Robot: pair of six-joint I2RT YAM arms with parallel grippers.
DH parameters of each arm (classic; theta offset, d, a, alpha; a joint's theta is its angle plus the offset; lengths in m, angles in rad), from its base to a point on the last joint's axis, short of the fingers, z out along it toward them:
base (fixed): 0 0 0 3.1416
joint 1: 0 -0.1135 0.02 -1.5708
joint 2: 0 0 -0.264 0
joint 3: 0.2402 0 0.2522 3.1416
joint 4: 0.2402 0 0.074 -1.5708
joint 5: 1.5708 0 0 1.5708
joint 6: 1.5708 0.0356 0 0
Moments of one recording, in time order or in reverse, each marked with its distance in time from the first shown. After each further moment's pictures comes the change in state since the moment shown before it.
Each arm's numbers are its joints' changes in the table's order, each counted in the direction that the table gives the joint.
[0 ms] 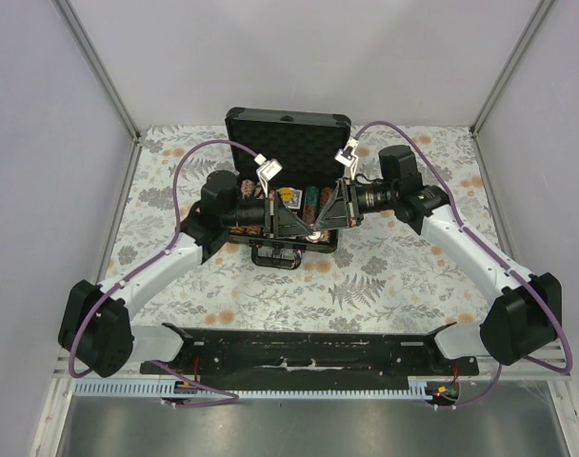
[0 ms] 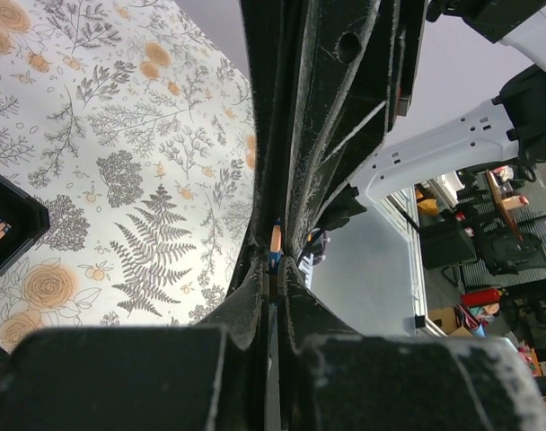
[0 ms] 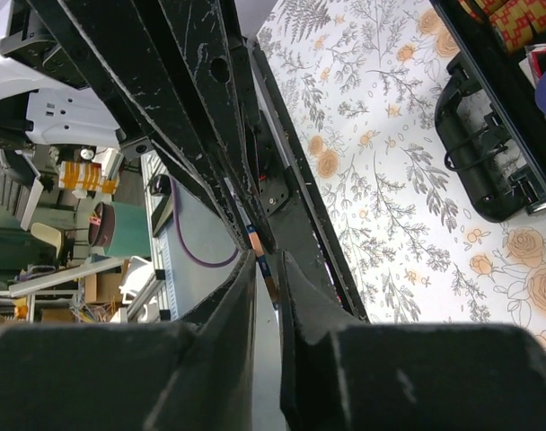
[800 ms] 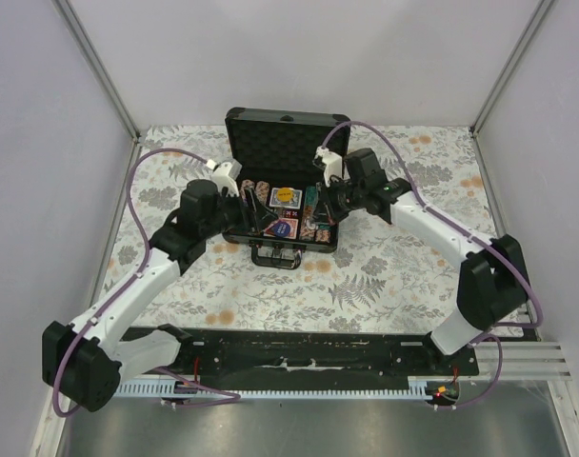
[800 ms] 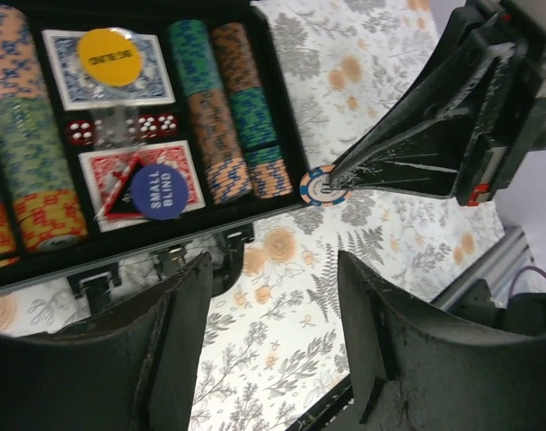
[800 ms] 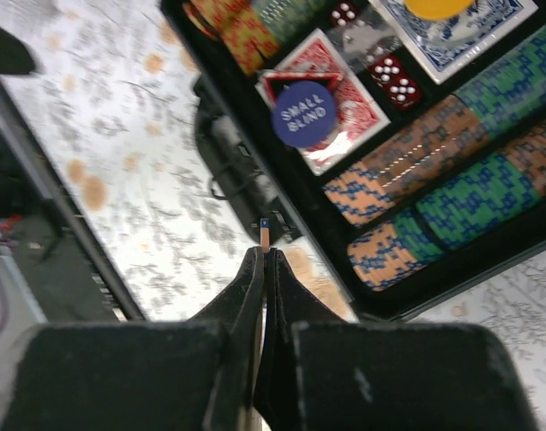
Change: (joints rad) left arm -0.080 0.189 -0.012 0.410 -0.613 0.136; right arm -0.084 -0.195 0.090 0.044 0.477 -0.300
